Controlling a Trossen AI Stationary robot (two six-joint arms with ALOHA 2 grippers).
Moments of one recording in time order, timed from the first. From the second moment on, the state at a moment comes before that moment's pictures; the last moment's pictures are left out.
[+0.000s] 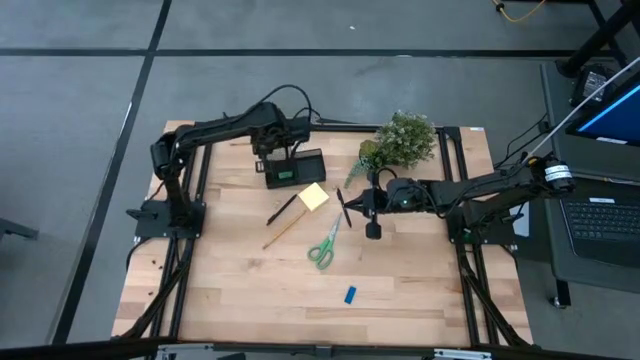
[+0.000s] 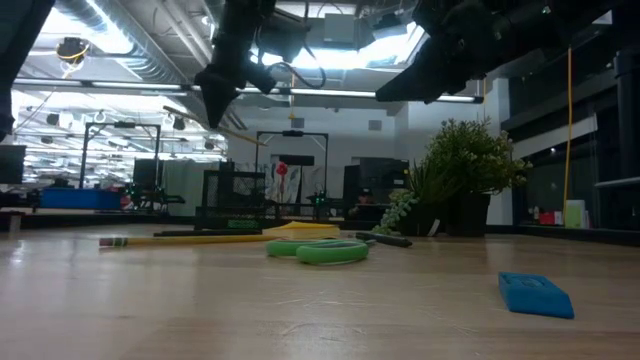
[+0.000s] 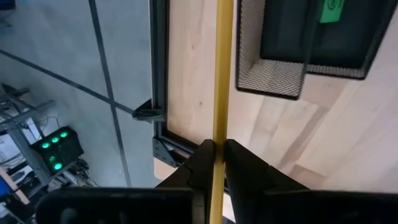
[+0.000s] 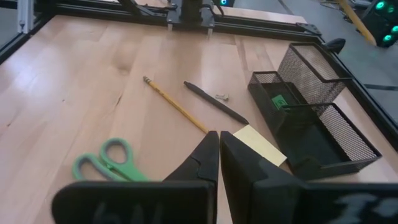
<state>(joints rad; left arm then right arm) 0.42 1.81 1.70 -1.57 -0.53 0.17 0.04 1.29 0.67 0.21 0.11 -0.08</state>
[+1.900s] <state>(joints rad) 0.42 1.81 1.48 -1.57 -0.58 0.25 0.02 1.29 0.67 0.20 0.11 -0.09</state>
